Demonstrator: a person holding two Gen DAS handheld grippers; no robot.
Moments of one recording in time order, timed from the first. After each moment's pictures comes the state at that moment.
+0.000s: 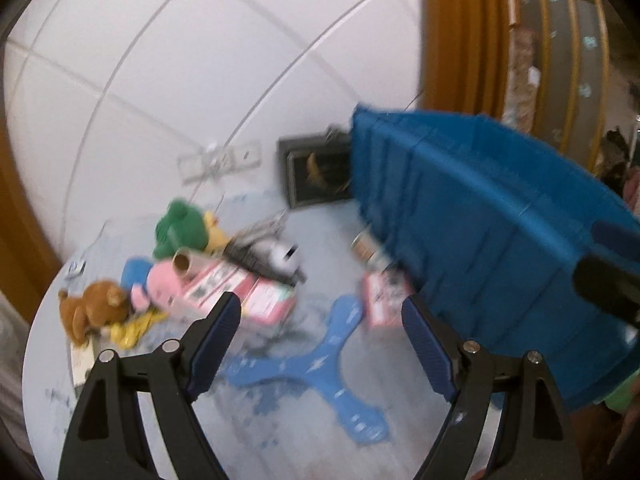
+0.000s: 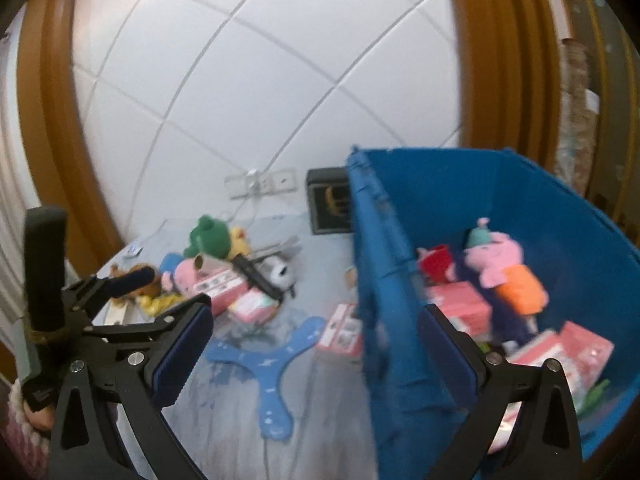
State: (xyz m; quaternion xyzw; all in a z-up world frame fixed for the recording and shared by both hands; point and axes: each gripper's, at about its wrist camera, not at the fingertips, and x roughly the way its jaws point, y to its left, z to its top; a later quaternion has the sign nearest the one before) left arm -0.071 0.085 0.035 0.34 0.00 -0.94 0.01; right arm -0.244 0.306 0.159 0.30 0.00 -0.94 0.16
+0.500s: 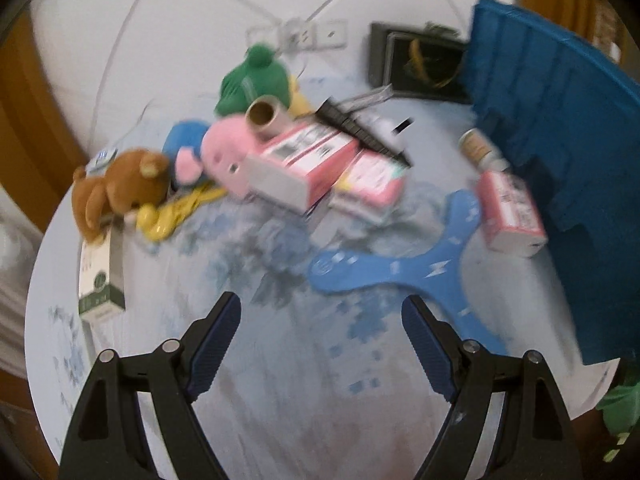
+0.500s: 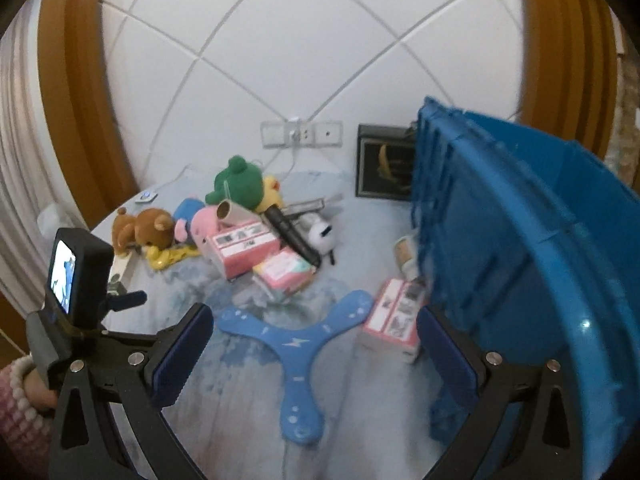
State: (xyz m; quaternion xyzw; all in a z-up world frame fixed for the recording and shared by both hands) left arm -0.078 -0.023 -0.089 0.47 0.05 -0.87 0.10; right arm -0.278 0.225 0.085 0.35 0.05 -0.91 0.20
